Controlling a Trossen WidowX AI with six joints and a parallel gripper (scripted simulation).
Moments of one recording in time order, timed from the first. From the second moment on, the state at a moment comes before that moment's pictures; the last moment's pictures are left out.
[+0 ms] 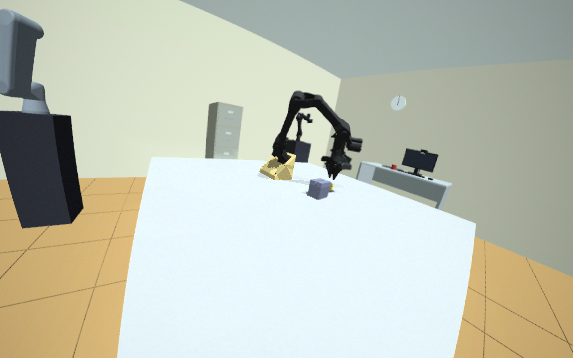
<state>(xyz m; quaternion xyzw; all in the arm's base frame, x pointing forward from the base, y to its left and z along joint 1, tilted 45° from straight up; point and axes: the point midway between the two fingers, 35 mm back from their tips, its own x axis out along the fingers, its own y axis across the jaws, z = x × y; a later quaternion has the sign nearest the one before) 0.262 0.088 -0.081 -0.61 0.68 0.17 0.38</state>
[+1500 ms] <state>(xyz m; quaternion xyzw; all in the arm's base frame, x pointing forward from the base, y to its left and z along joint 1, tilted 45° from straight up) 0.262 0.047 -0.123 -0.61 0.68 0.17 0.38</state>
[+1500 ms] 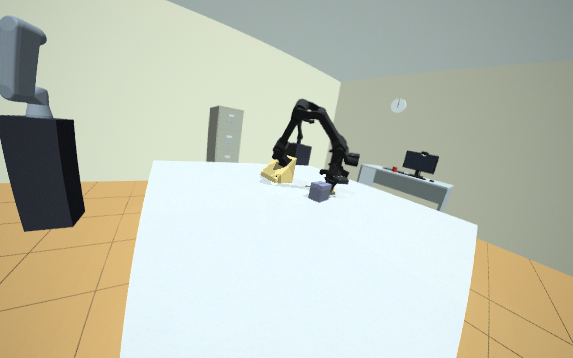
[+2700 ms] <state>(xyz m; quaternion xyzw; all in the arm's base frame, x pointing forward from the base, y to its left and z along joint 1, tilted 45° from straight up) 0.263 0.092 -0.080 -0.61 0.67 0.17 0.38</state>
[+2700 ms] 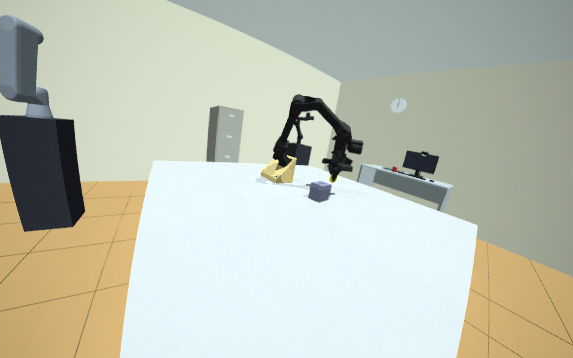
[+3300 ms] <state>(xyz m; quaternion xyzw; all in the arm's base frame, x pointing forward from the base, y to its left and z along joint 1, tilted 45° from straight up) 0.260 0.113 -0.055 -0.62 0.67 0.19 0.36</state>
